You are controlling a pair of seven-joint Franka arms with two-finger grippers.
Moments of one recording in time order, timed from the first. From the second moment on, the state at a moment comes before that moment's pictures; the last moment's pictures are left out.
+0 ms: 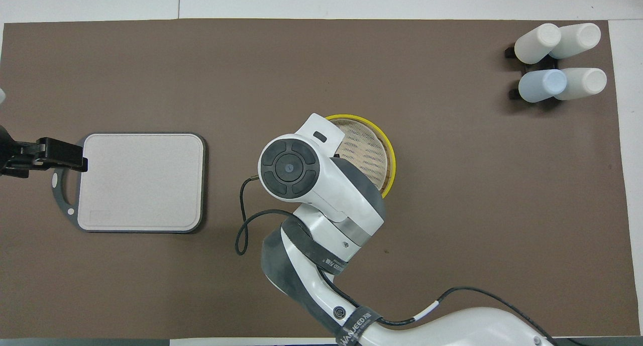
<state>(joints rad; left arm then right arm) -0.03 -0.10 -0.03 -1.69 -0.03 1.53 -0.08 0.61 0.38 0.10 -1.59 -0.14 2.05 0.63</state>
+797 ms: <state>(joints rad) -0.03 -0.10 -0.03 -1.69 -0.03 1.53 -0.08 0.20 0.04 0.09 -1.58 -0.09 1.51 0.34</state>
